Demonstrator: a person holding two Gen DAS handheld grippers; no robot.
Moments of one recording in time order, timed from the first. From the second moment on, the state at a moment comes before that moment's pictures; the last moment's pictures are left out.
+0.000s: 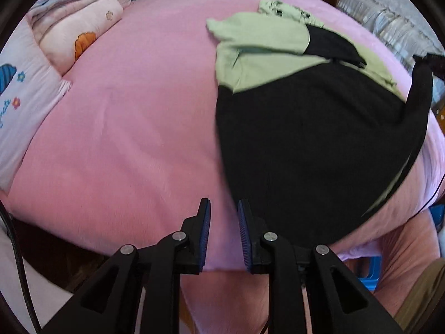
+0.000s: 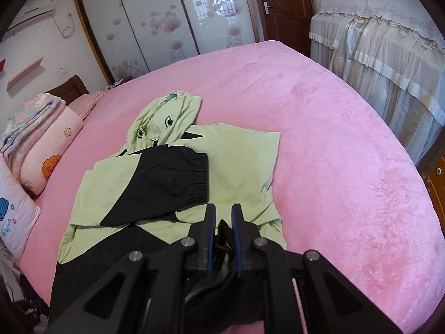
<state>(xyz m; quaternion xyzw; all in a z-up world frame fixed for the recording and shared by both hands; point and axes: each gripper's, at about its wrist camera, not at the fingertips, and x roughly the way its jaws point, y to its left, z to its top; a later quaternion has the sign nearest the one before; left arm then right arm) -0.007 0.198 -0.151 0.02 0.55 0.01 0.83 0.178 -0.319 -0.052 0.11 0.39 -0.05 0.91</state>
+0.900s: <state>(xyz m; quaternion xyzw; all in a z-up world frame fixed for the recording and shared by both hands) 0.023 0.146 -0.138 0.08 0.39 -0.04 0.92 0.232 -0.351 -0.069 0.14 0.42 -0.13 0.89</state>
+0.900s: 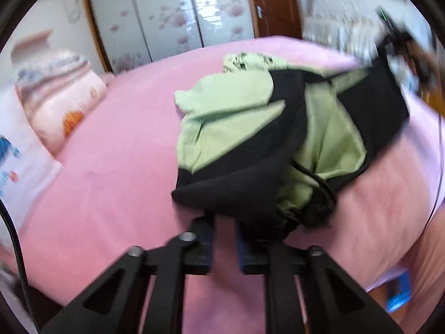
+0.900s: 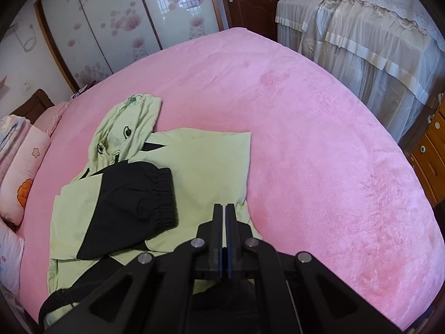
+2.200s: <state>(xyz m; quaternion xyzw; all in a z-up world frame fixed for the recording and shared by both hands) 0.193 0.209 -0.166 -0.07 0.55 -0.10 0.83 0.150 -0.367 -0.137 0.06 0.45 -0.01 0.89</state>
